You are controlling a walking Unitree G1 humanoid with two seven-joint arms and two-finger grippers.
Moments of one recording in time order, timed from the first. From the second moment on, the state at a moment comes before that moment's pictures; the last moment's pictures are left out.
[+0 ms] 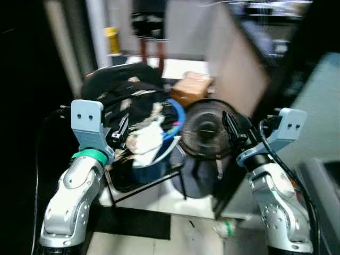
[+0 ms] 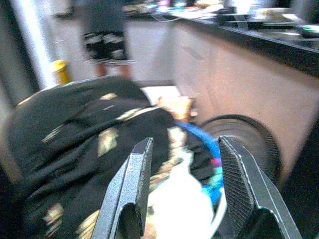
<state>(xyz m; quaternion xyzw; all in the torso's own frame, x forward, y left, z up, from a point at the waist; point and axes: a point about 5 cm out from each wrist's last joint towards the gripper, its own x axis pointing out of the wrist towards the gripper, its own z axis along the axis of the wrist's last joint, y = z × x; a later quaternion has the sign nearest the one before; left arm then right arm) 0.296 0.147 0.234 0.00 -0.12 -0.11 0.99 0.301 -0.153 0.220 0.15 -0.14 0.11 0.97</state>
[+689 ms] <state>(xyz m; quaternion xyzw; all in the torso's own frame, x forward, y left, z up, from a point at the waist) 0.299 0.145 0.237 0.00 -0.13 -0.10 0.99 0.309 -0.132 0.222 0.13 -0.14 0.16 0.97</state>
